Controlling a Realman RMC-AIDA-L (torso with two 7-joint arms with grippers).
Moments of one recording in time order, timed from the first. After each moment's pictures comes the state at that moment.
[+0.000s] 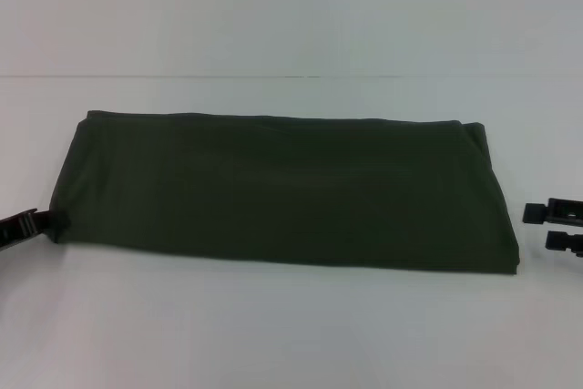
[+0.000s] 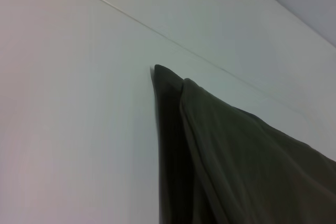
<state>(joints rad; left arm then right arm) -0.42 -1.98 0.60 0.55 2.04 1.10 -2.02 0.47 1.84 -0.77 -0.51 -1.98 -1.40 2.36</state>
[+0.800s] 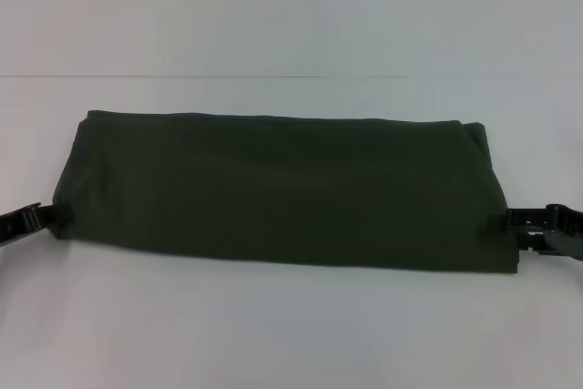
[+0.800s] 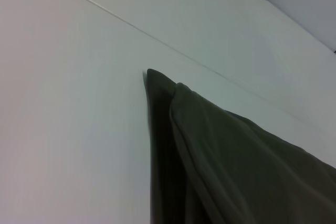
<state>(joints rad) -0.43 -1.98 0.60 0.55 2.04 1.10 -2.02 0.53 1.91 -0.77 -0.50 -2.09 -1.30 2.36</state>
